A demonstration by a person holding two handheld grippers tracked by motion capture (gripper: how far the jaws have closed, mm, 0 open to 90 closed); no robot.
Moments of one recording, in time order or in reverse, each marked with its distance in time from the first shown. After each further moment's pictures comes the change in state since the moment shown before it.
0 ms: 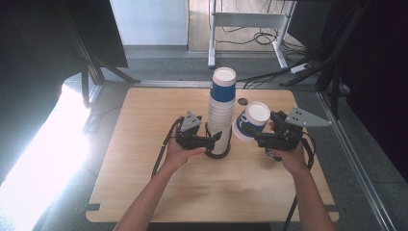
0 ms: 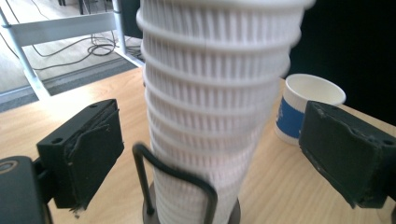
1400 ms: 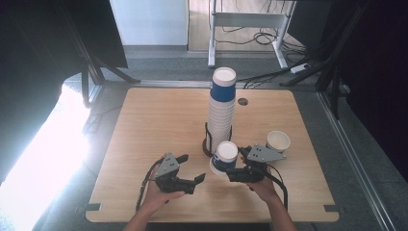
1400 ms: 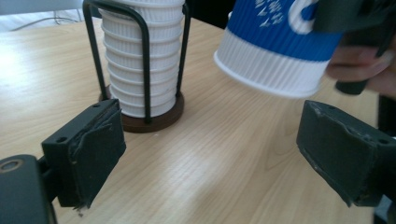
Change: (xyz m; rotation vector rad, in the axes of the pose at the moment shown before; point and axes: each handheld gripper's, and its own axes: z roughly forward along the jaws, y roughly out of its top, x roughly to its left) left arm -0.032 -0.088 -0.074 0.016 -0.121 -0.030; right arm 0.052 -0.112 0.039 0.125 0.064 0.043
